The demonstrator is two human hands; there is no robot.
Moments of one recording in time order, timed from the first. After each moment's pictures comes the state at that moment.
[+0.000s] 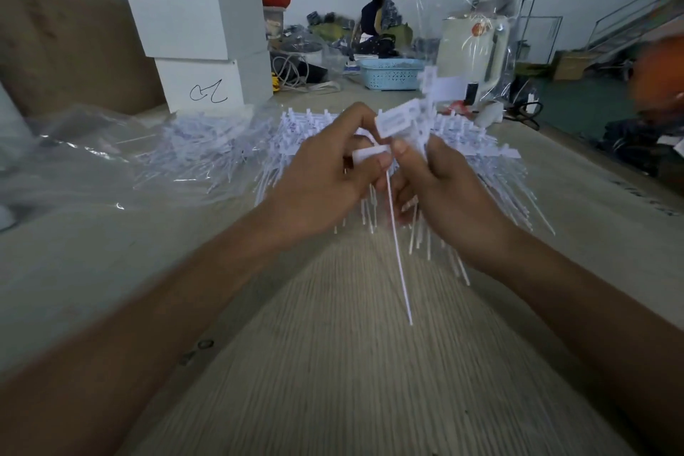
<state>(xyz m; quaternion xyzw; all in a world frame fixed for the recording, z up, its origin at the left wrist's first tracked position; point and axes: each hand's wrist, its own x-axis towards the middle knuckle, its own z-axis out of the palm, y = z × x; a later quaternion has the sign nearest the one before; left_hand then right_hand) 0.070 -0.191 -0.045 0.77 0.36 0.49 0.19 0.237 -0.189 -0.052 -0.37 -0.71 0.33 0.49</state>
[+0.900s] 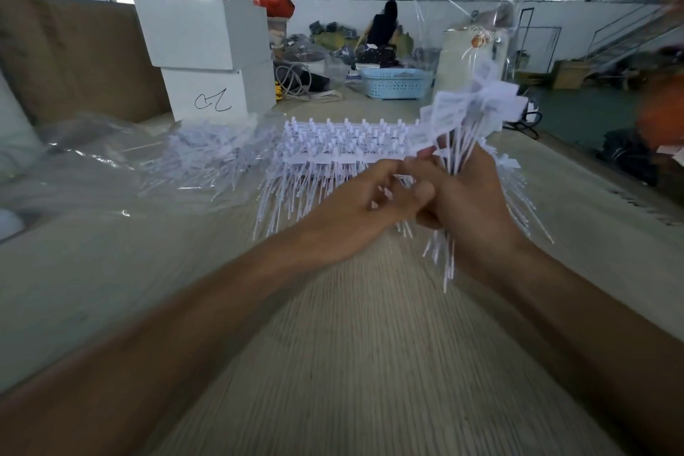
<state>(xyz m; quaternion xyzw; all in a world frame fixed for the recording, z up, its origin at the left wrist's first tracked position) 0.087 -0.197 -0.058 0.77 0.40 0.39 0.31 0.239 -0.189 -0.051 -0.32 -0.64 0.36 0.60</state>
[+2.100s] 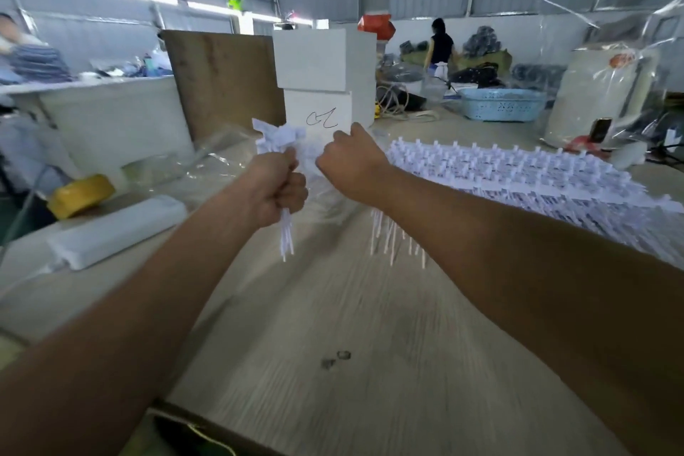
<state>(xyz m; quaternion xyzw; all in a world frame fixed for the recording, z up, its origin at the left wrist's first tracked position) -0.115 -0.187 -0.022 0.29 0.55 0.61 0.49 -0.008 -0.082 -0.025 -0.28 -0.88 -0.37 0.10</state>
